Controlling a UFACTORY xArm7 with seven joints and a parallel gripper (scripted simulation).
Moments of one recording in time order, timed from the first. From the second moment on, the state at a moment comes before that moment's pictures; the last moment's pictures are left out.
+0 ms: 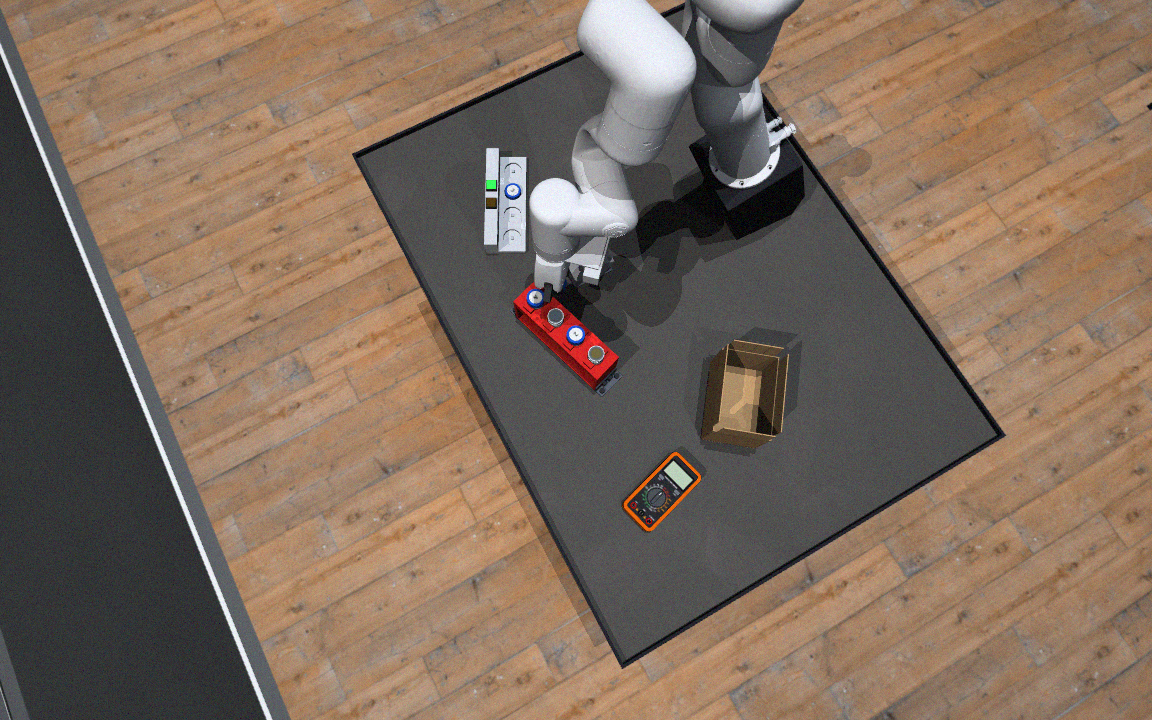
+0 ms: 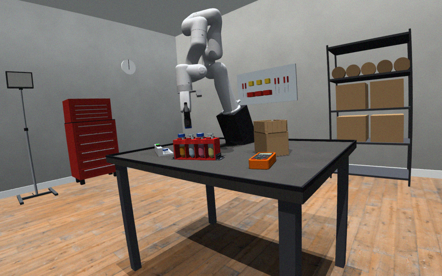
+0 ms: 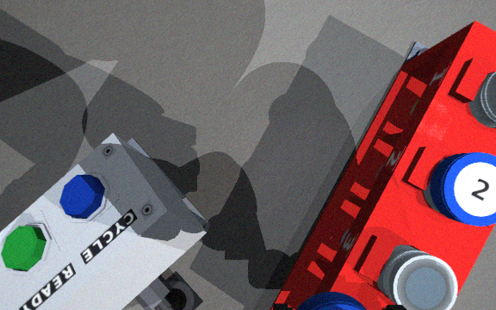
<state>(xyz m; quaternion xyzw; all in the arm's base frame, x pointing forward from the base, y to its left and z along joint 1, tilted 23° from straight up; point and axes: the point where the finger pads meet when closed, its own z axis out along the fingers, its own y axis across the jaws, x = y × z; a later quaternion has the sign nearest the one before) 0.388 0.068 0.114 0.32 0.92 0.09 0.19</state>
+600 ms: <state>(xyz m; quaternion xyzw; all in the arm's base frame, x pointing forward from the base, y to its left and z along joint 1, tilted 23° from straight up) 0.371 0.195 0.112 0.32 0.92 0.09 0.18</state>
